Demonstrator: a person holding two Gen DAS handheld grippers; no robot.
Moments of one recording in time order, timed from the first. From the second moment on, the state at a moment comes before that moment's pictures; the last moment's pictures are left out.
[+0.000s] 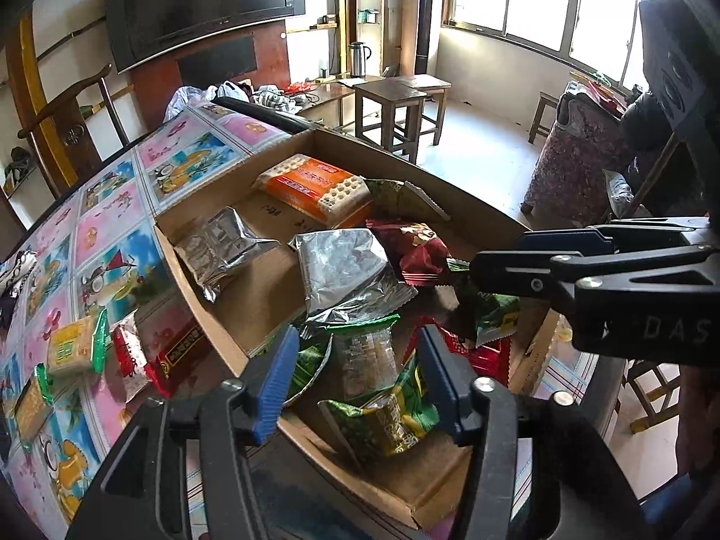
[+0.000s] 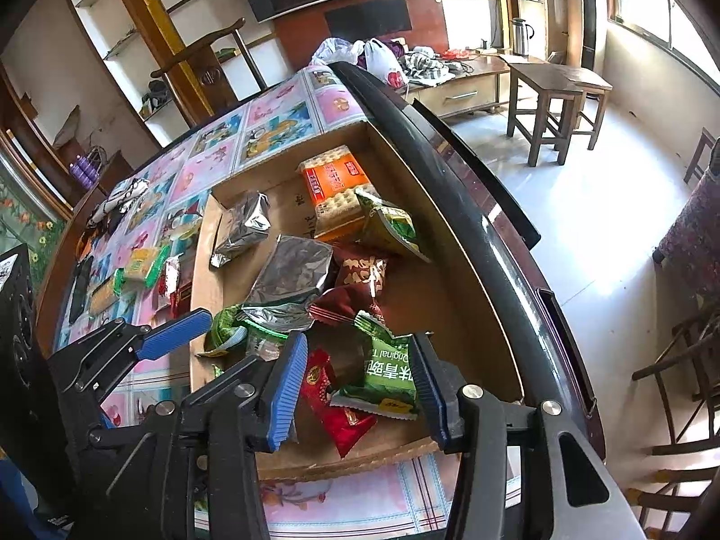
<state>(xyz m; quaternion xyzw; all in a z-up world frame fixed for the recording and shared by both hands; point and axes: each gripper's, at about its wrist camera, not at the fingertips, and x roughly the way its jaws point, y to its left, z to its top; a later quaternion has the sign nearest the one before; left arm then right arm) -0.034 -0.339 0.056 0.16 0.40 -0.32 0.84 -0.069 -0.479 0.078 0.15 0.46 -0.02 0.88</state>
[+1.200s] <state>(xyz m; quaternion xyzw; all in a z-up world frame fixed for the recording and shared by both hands) -0.041 -0.090 0.057 0.06 0.43 -0.10 0.89 0.043 -0.277 0.082 0.06 0.48 0.23 0.85</state>
